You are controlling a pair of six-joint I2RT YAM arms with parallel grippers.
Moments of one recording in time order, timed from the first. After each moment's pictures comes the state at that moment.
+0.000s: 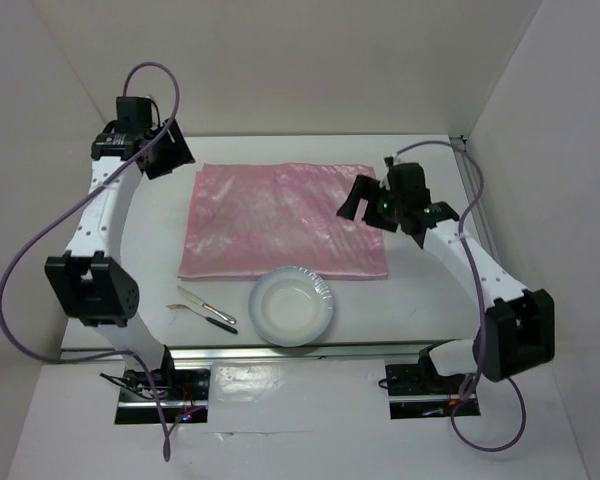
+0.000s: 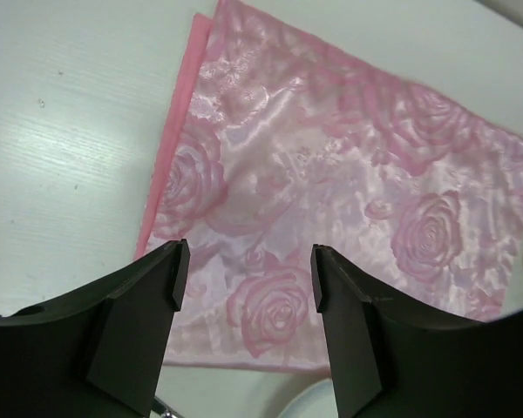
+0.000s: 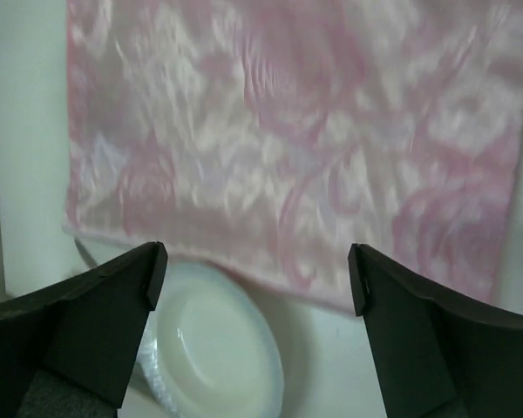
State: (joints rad) left arm 0.03 1.79 1.83 -0.86 0.04 -0.44; right arm 0.27 1.42 1.17 -0.39 -0.18 0.54
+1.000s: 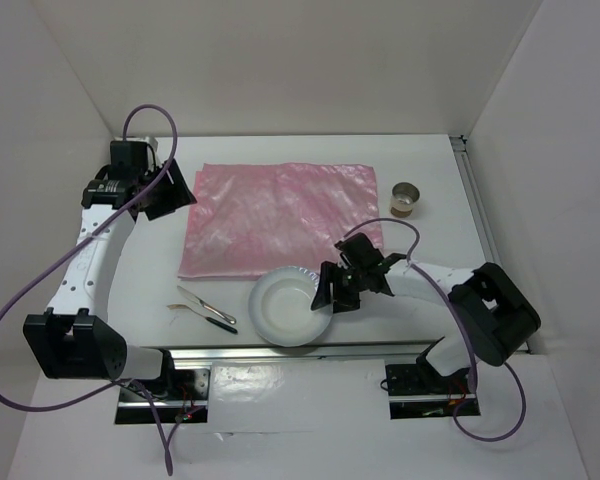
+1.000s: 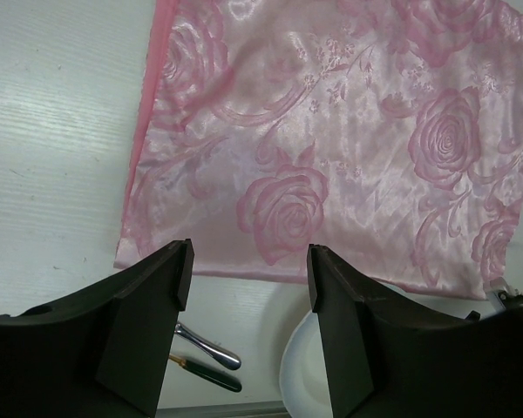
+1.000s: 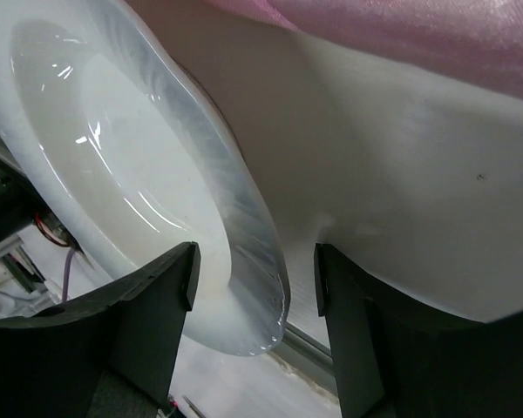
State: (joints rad) left arm 0.02 1.36 1.38 -0.82 0.11 -0.42; right arm 0.62 1.46 0.64 -0.22 -0.40 0.74
